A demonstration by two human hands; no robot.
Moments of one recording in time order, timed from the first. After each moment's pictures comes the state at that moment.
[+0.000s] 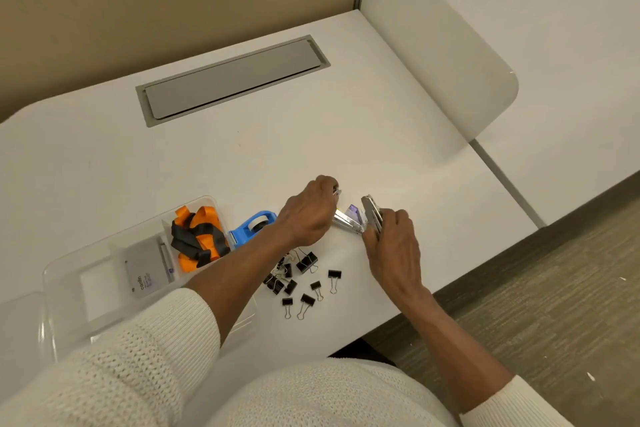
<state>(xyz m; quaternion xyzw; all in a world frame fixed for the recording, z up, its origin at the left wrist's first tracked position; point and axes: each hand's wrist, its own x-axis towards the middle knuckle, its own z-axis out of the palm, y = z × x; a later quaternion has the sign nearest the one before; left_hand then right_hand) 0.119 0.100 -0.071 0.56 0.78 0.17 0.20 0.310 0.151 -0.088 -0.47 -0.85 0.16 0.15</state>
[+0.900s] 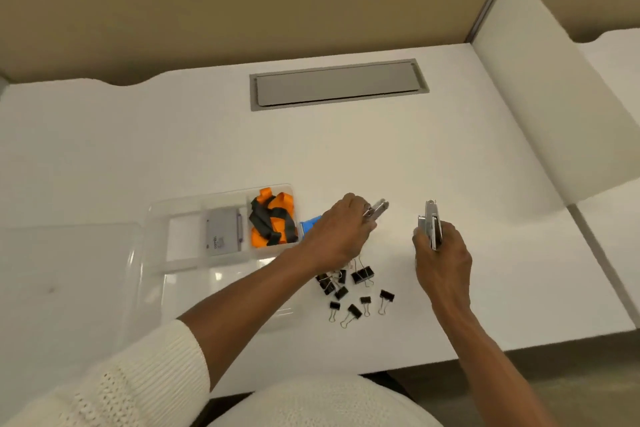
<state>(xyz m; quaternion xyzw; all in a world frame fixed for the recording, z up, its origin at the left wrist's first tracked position) 0.106 0.022 -0.029 0.43 0.84 0.25 0.22 0.257 0.144 -0.039 -0.50 -0.75 0.40 0.15</state>
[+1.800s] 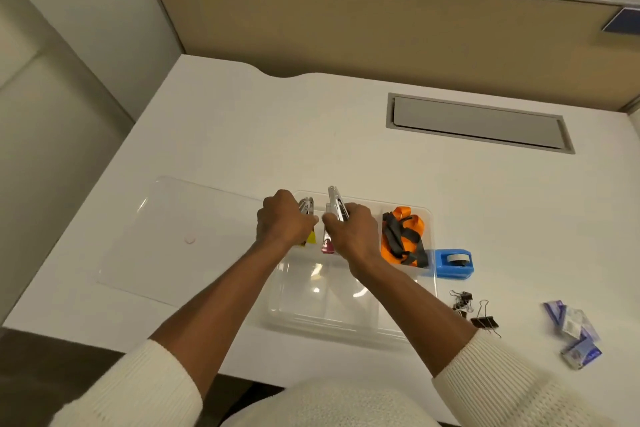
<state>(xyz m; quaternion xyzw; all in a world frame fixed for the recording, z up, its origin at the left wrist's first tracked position) -0.032 -0.244 0.002 -0.10 0.94 0.26 0.21 0.024 -0.133 -0.015 -0.31 -0.81 0.50 -0.05</state>
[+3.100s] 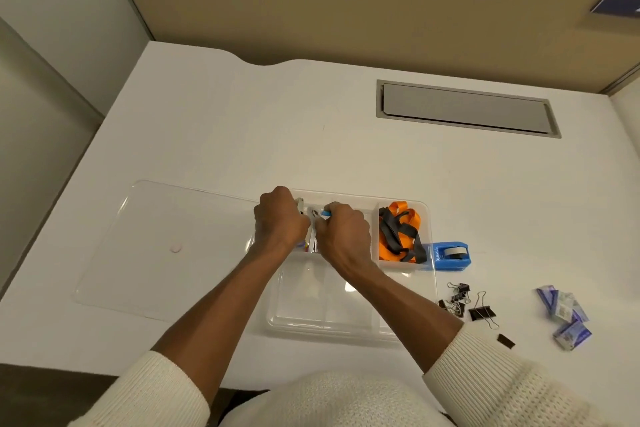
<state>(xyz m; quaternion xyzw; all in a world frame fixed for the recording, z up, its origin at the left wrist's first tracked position) -0.051 -0.240 -0.017 -0.04 0.95 0.23 0.20 0.007 -0.144 -0.039 -0.27 -0.91 0.30 -0.07</state>
